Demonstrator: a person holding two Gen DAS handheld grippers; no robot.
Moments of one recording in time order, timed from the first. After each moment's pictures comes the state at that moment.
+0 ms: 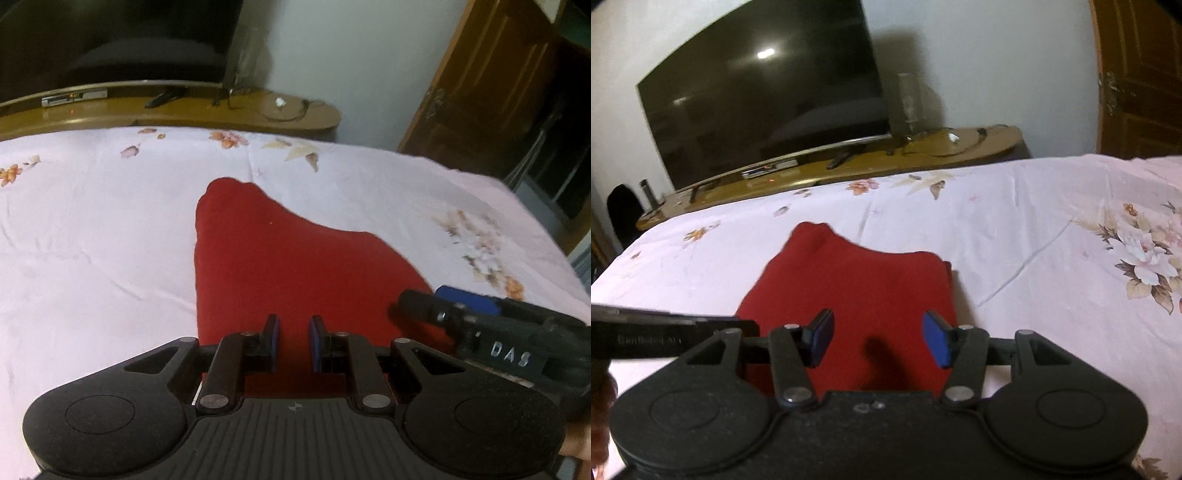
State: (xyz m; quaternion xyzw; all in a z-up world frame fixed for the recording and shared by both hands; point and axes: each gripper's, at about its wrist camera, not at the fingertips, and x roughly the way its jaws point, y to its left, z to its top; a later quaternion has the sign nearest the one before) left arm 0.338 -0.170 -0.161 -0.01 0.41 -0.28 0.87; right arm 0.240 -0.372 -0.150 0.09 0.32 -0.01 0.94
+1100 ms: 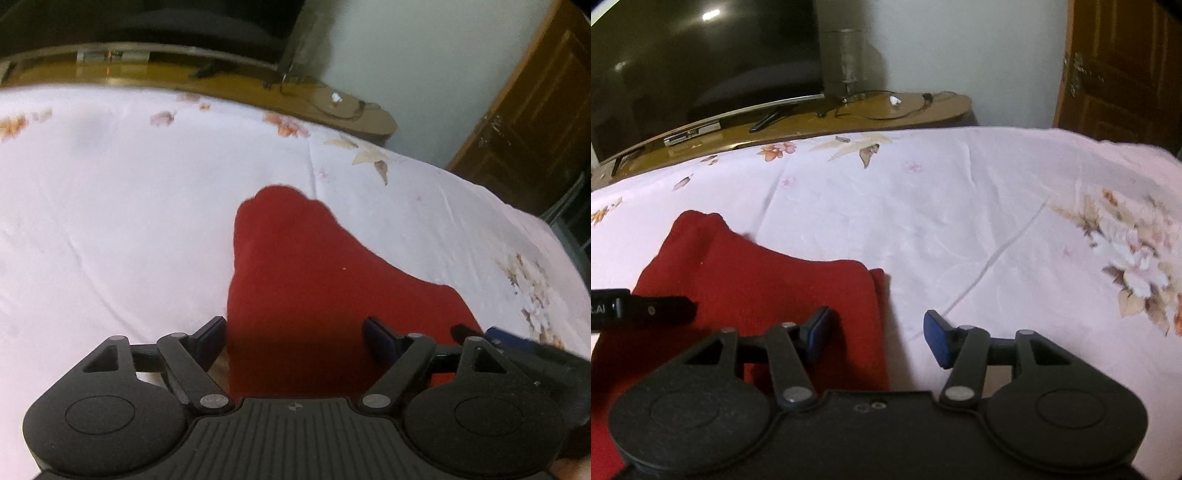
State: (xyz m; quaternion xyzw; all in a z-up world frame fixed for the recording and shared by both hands) left arm 0.405 -0.176 -0.207 -0.07 0.43 -0.22 0.87; right arm 0.310 -0.397 -0.194 0.04 0.37 -0.11 0.92
